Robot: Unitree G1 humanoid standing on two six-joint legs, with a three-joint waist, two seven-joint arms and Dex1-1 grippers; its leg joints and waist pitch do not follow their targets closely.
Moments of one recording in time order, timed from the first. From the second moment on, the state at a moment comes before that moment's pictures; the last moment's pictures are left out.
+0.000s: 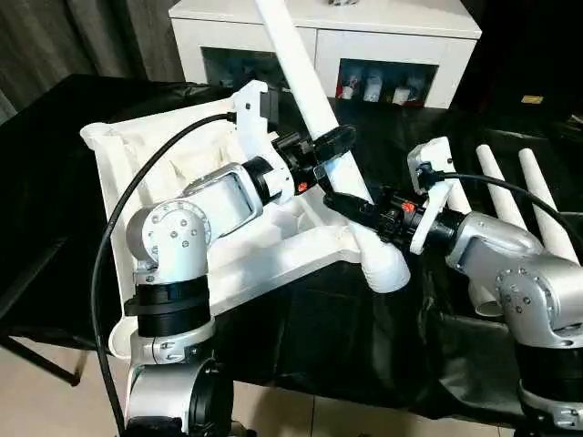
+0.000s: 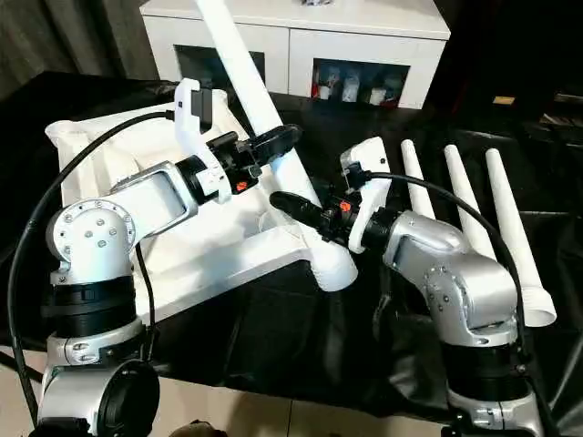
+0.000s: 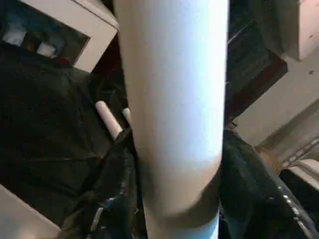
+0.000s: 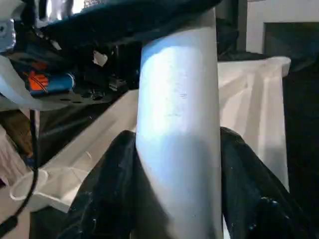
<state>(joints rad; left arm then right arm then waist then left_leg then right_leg) -0.75 -0.09 0.27 -0.08 -0.69 1.10 -0.24 -0.44 -0.33 -0.03 -0.21 0.54 0.78 0.66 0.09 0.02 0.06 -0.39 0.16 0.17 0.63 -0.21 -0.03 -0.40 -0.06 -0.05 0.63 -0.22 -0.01</state>
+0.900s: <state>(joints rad) -0.79 0.15 0.01 -0.11 -0.64 1.00 -0.56 -0.42 -0.55 0.01 -0.21 0.67 0.95 0.90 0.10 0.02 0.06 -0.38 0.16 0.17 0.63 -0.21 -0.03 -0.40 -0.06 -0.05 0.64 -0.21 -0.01</state>
